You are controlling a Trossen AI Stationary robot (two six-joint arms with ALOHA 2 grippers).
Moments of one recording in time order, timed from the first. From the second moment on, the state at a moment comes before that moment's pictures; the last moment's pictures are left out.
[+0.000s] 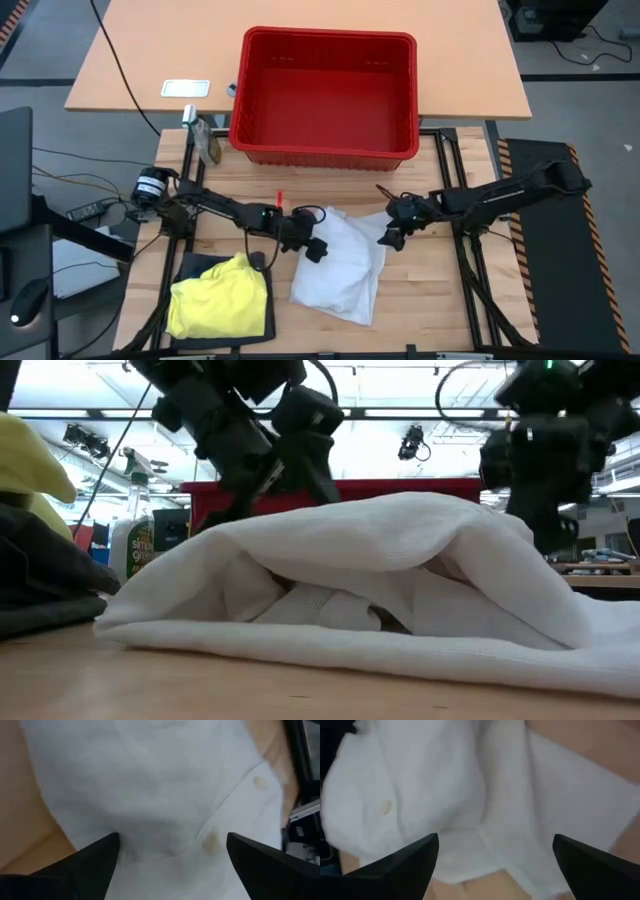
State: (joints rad) left arm -0.15 1.73 0.99 -0.07 0.01 -1.13; right arm 0.06 1.09 0.45 -0.25 -0.09 0.82
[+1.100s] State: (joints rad) left arm 0.00 1.74 1.19 -0.01 0.26 -0.82; right arm -0.13 1.52 0.63 0.56 -0.86 1.03
